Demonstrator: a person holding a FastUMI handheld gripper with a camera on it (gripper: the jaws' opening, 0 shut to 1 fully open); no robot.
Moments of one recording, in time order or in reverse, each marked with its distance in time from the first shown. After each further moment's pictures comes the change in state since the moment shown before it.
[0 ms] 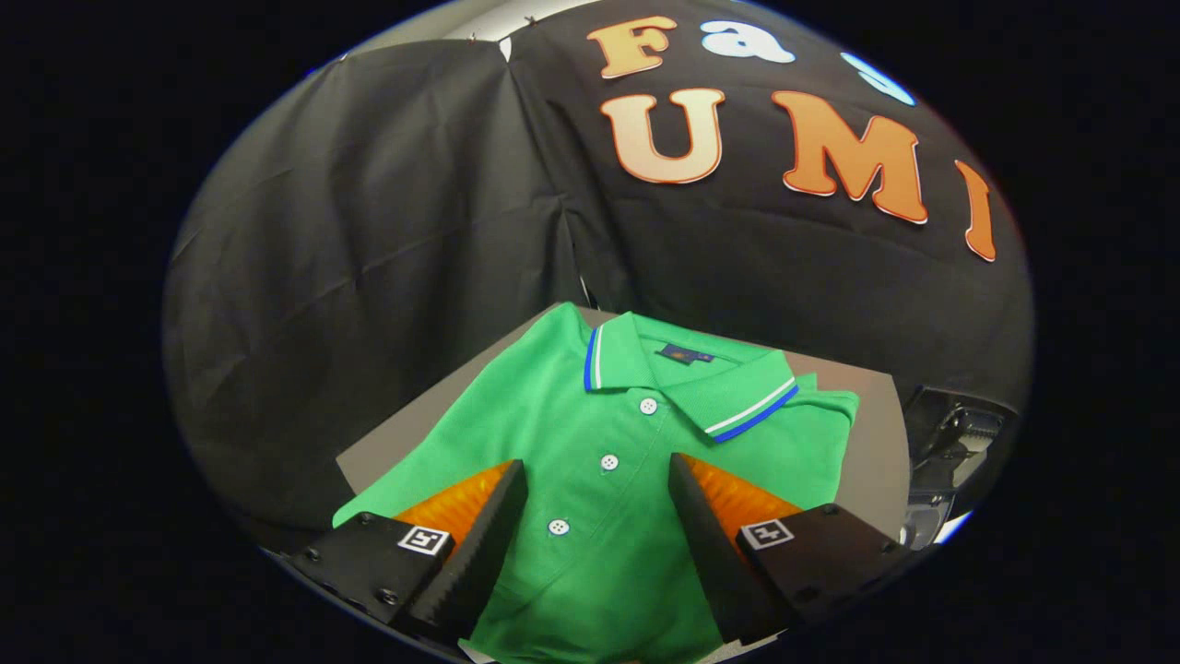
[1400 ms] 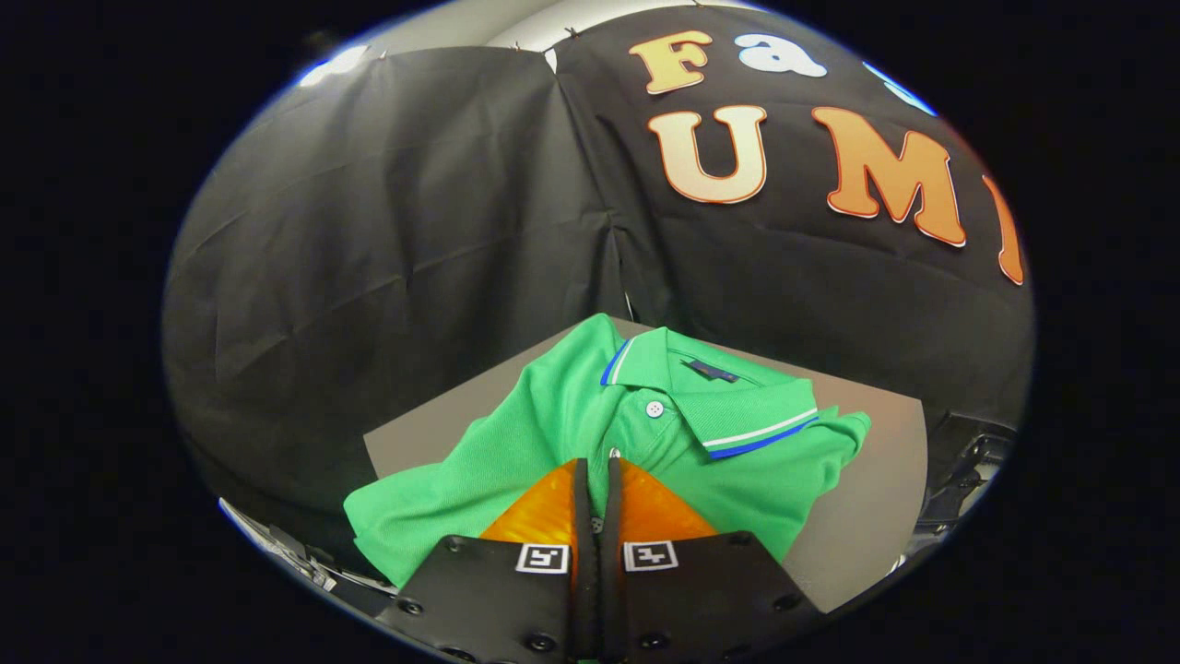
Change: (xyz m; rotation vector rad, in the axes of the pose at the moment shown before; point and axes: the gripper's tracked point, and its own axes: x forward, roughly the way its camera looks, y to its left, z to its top) arm -0.008 0.003 0.005 -0.085 -0.083 0.171
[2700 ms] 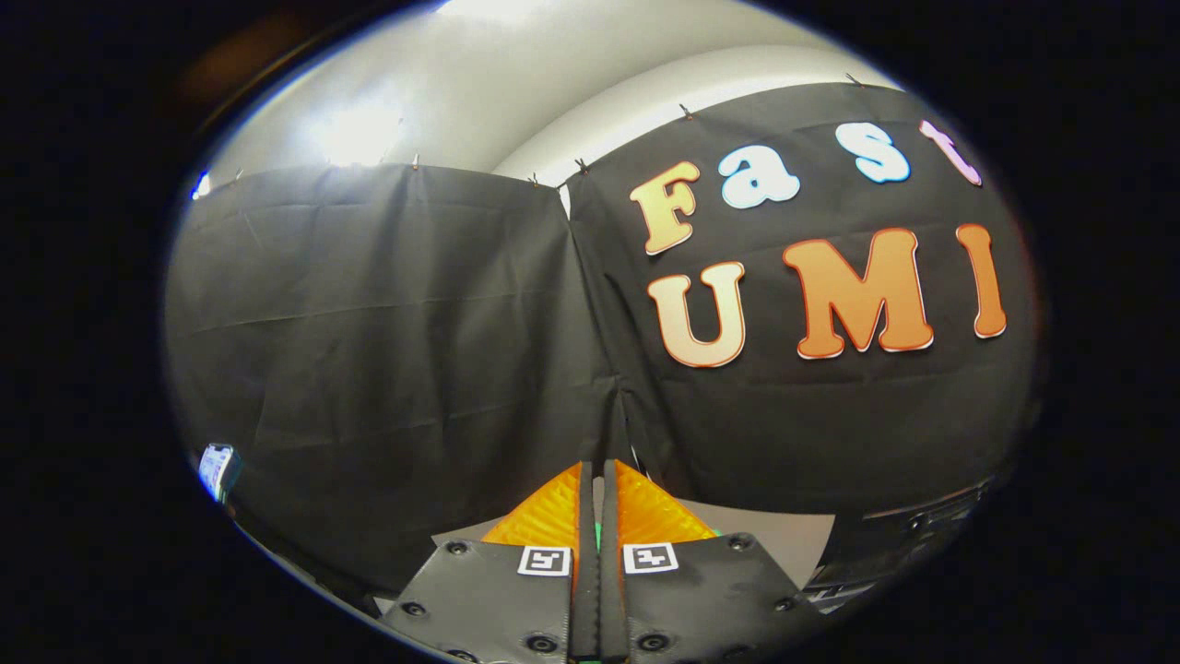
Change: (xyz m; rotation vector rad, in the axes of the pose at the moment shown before) arm -0.149 -0.018 0.121 -0.027 -0.481 0.053
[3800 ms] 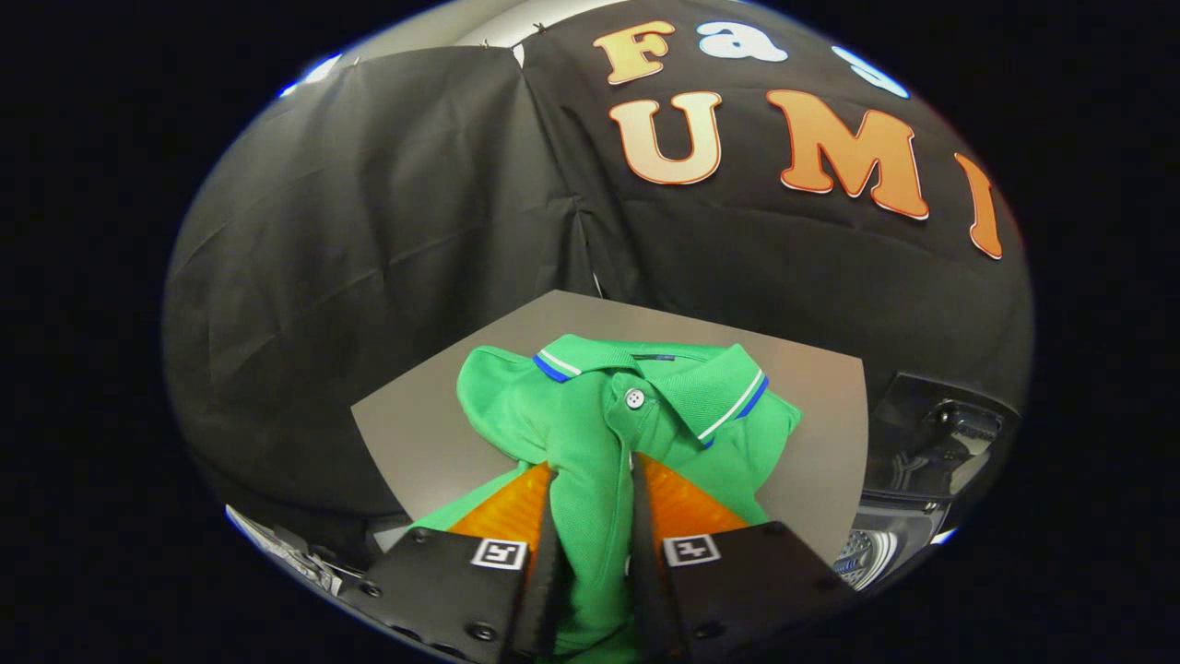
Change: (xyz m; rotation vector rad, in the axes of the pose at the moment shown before) arm 0.022 -0.026 -0.181 0.081 0.536 -0.117
